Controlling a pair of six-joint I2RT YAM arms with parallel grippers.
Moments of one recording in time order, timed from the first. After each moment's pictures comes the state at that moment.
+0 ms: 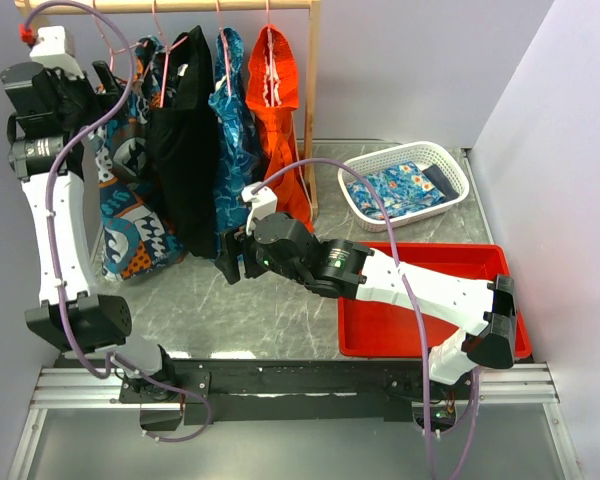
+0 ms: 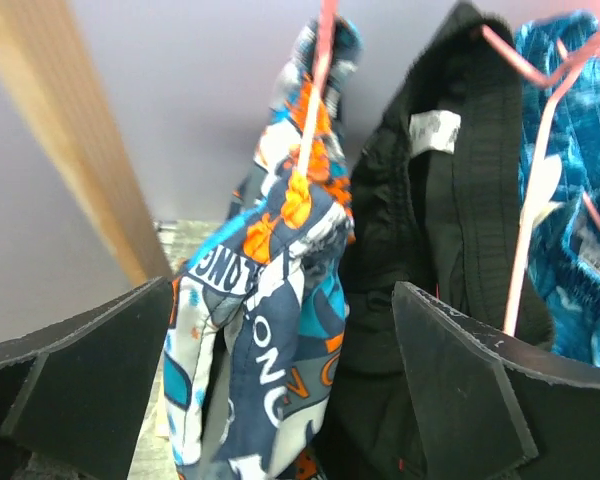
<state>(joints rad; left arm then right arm) 0.26 1.57 1.98 -0.54 0.27 -0.06 1.21 1.53 1.51 -0.38 0.27 0.50</state>
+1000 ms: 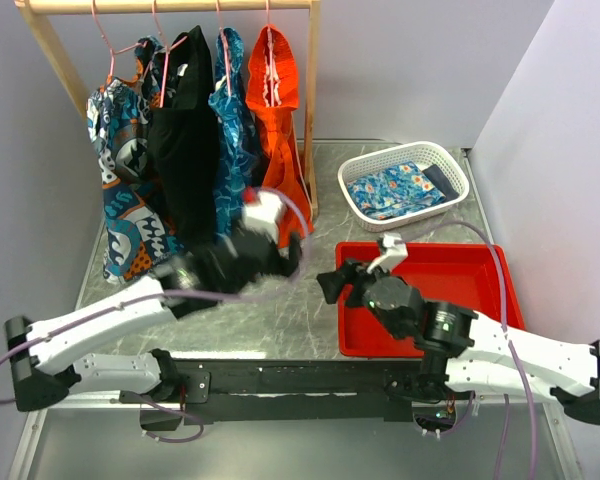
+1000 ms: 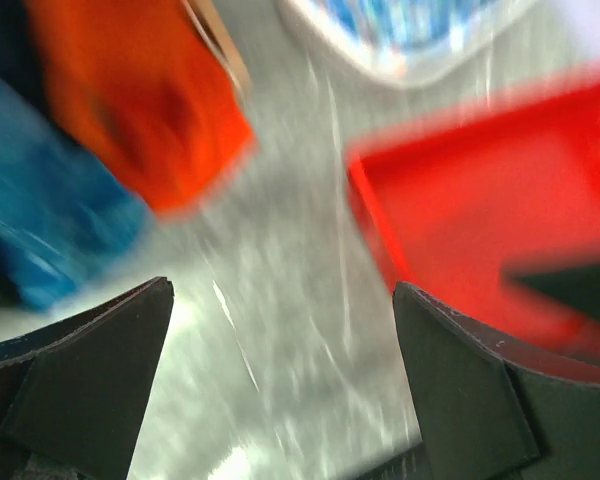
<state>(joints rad) -1.04 1.11 1.16 -0.46 -0.52 -0.43 1.19 0.77 0.70 -0.30 0.63 0.78</state>
